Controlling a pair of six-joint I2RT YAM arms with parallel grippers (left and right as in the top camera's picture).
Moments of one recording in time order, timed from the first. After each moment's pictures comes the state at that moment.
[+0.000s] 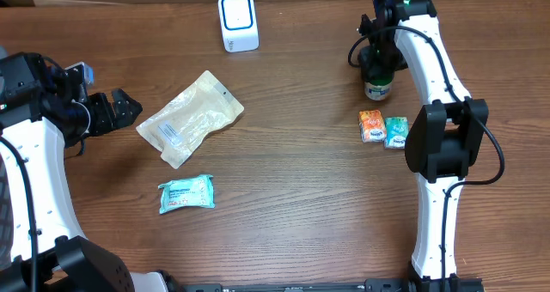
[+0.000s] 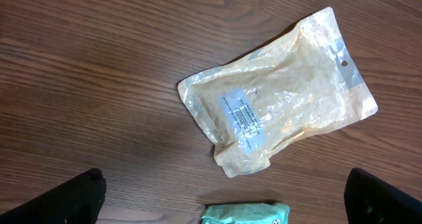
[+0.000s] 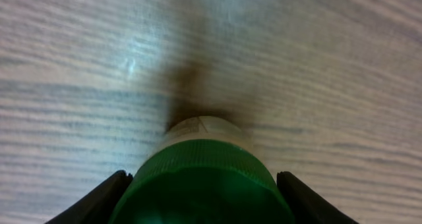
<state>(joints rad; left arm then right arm) 0.42 1.57 1.42 -1.05 0.28 0.06 0.10 2.45 2.31 -1.34 0.10 -0.20</state>
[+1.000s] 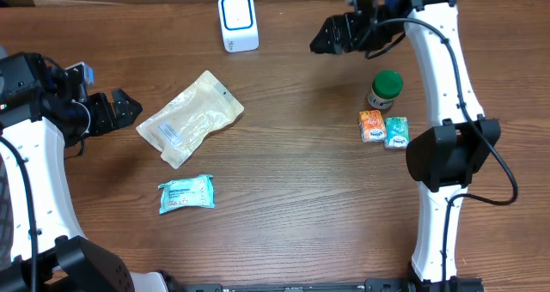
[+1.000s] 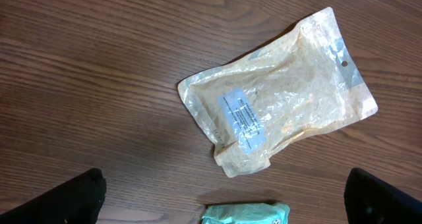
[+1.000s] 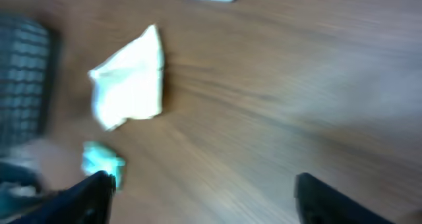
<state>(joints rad) 0.42 1.57 1.42 -1.05 0.28 0.06 0.14 2.35 2.49 -1.42 -0.66 -0.12</state>
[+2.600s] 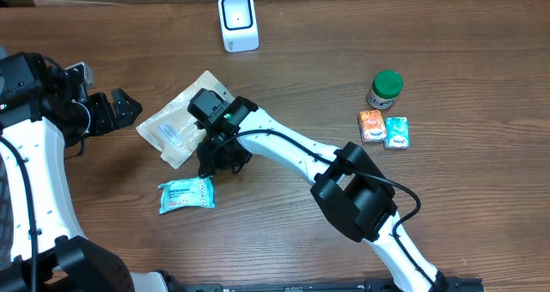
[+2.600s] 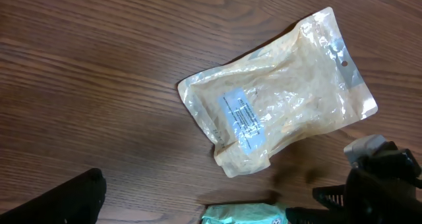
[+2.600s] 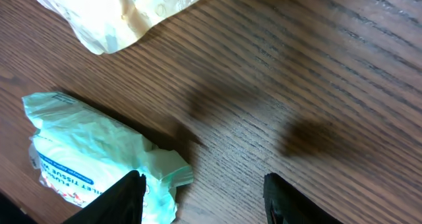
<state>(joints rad) 0.42 1.57 1.42 -1.05 0.28 0.06 0.88 2.35 1.94 -0.96 -0.31 0.46</state>
